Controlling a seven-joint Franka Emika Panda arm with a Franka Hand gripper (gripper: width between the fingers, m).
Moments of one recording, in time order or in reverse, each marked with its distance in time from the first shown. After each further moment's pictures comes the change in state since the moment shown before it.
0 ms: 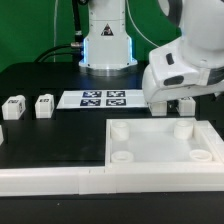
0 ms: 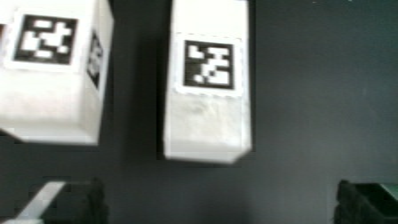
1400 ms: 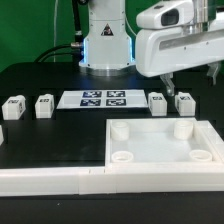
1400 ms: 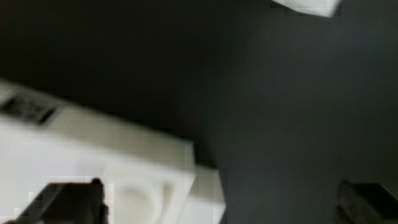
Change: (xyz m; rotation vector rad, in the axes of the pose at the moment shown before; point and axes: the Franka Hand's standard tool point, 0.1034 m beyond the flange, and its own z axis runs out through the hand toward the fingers) arm 0.002 0.005 -0.040 -0.099 0.778 -0.140
